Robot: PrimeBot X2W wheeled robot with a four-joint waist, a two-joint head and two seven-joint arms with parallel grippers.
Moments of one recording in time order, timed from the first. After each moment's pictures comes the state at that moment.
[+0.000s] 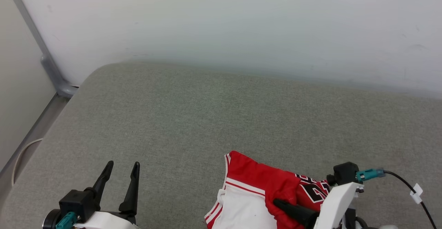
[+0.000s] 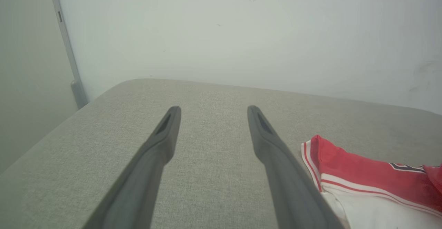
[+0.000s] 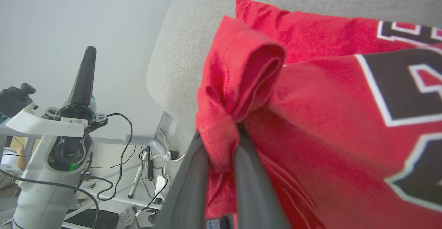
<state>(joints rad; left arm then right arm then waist) 0.04 0.29 -0.15 0.13 -0.39 -0.05 -0.26 0.01 -0.05 0.11 0.02 0.86 0.13 0.80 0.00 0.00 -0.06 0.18</state>
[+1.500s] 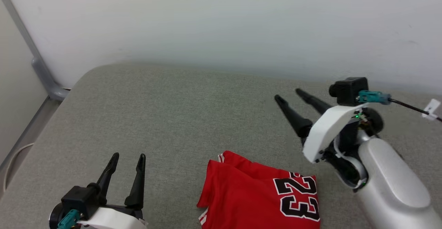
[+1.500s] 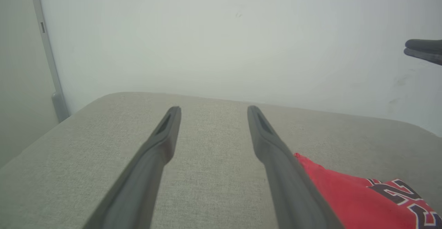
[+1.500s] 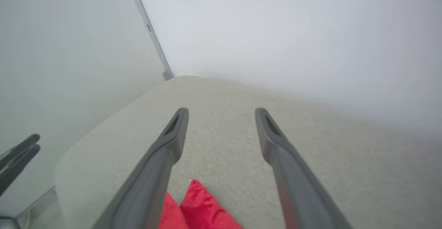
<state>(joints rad) 0.04 0.23 -0.12 0.09 -0.36 -0.09 -0.26 -0.52 -0.15 0.38 0.39 0.64 0.13 0.21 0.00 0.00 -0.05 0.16</state>
